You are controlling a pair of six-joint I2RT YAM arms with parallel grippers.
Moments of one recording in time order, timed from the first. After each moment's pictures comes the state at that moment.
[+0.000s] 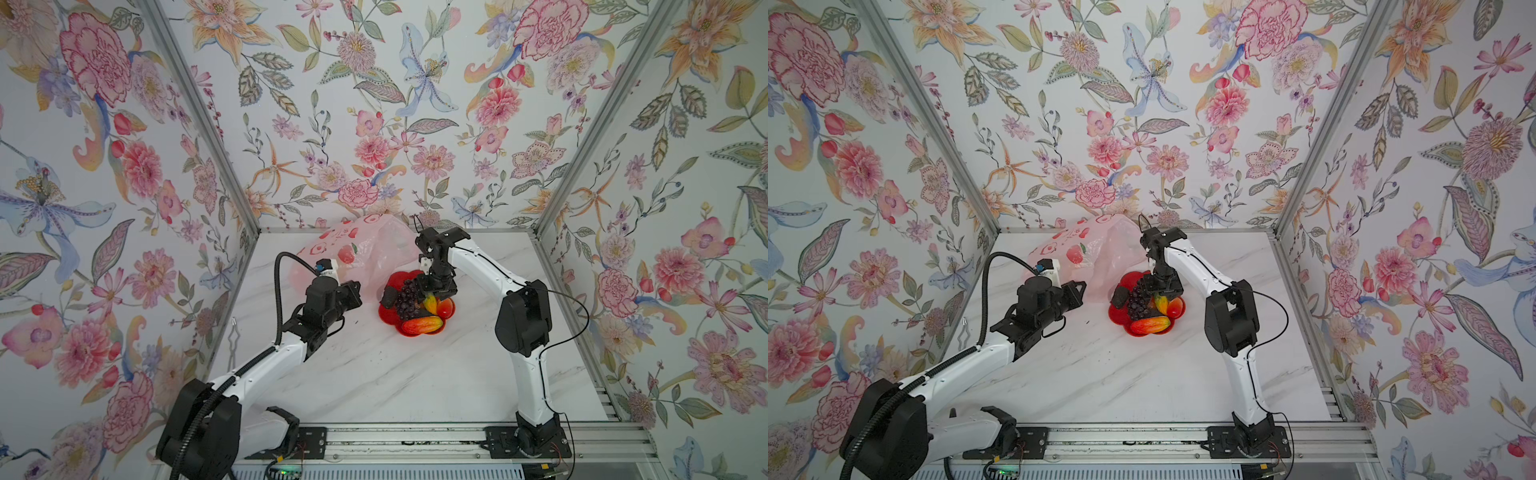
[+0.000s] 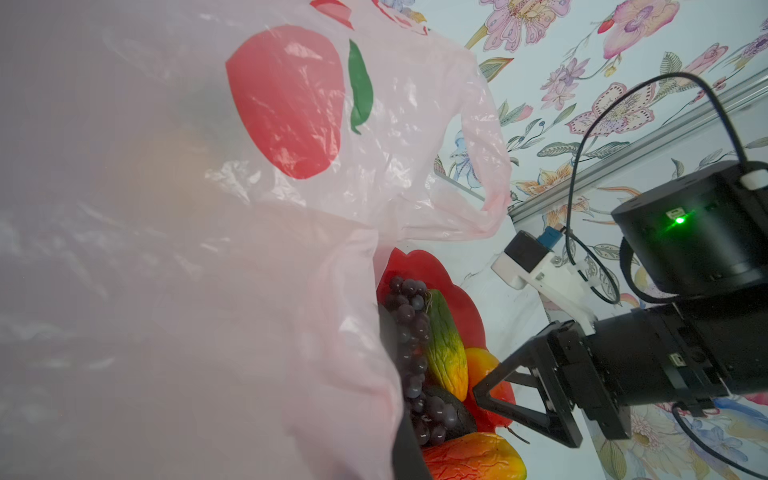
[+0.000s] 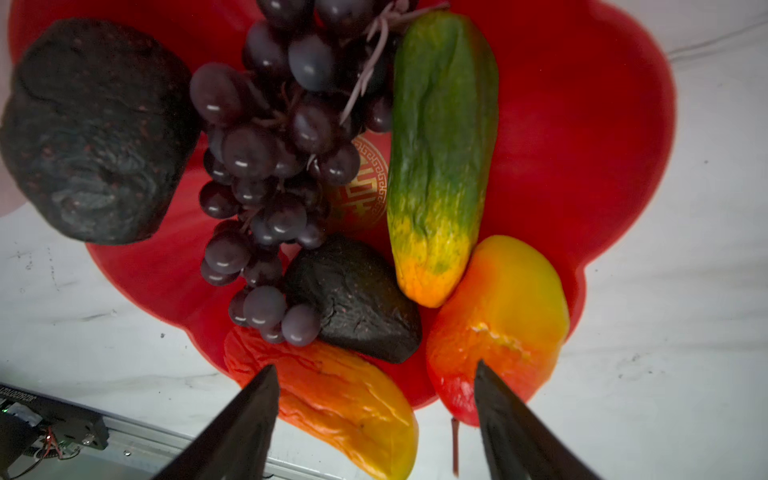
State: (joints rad) left arm -0.46 1.23 0.69 0.15 0.02 -0.73; right arm 0.54 2.20 2.05 -1.38 -0.11 0.27
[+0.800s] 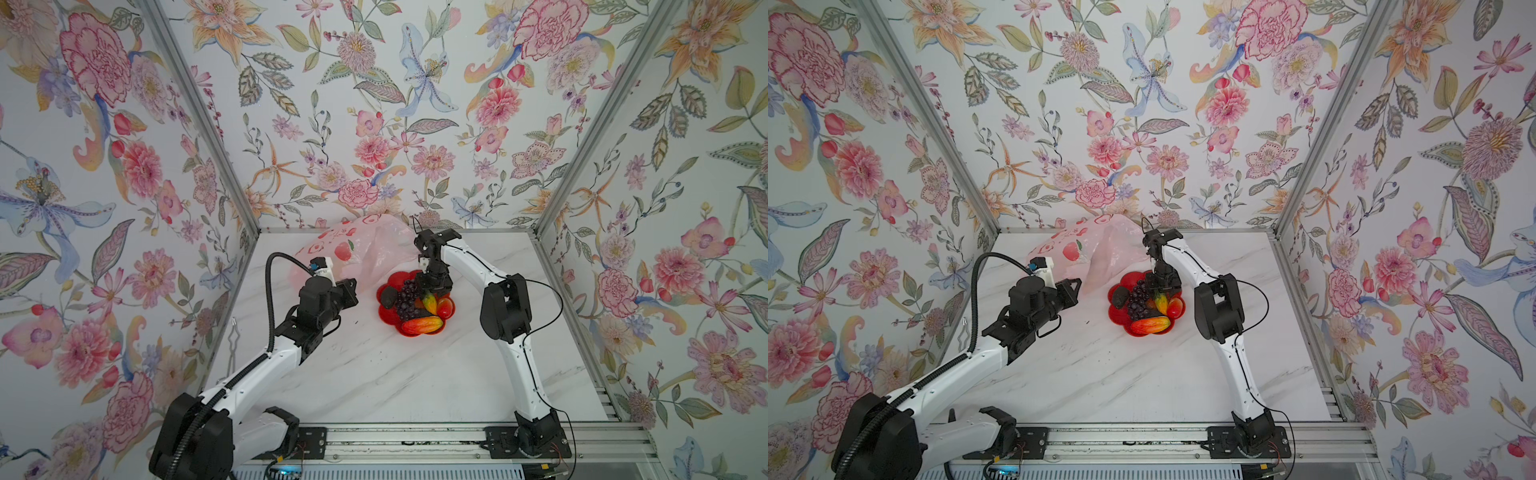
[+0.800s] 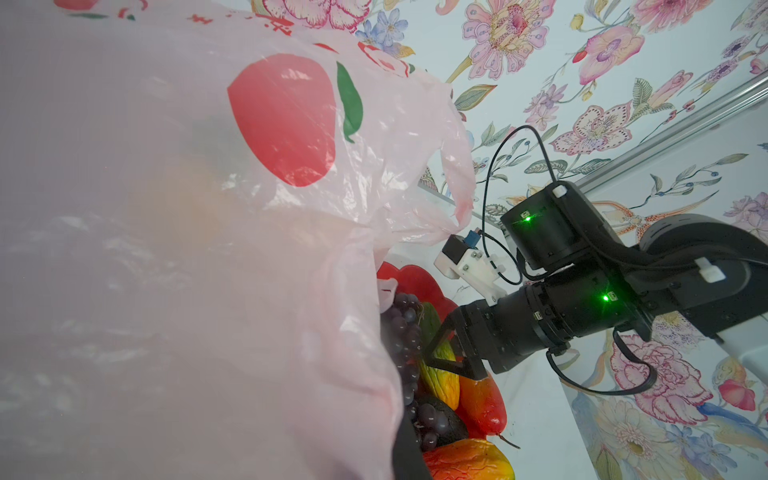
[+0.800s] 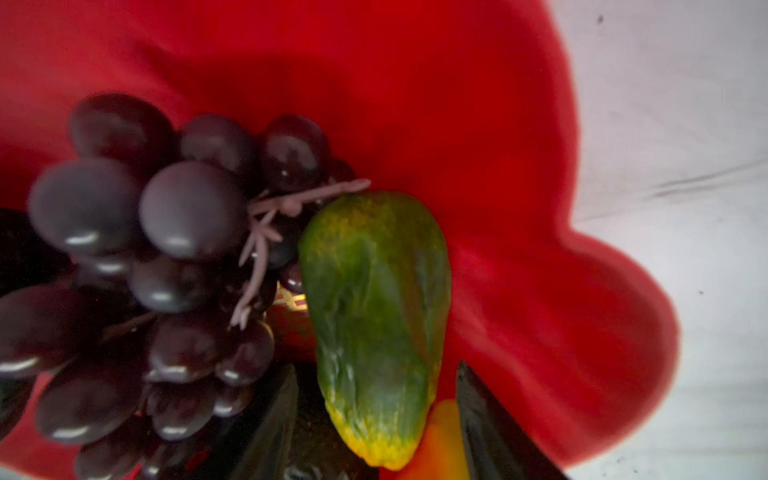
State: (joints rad) left arm -0.43 1.16 0.69 0.13 0.02 -0.72; right arm 0.50 2.41 2.21 -1.37 -0.07 0.22
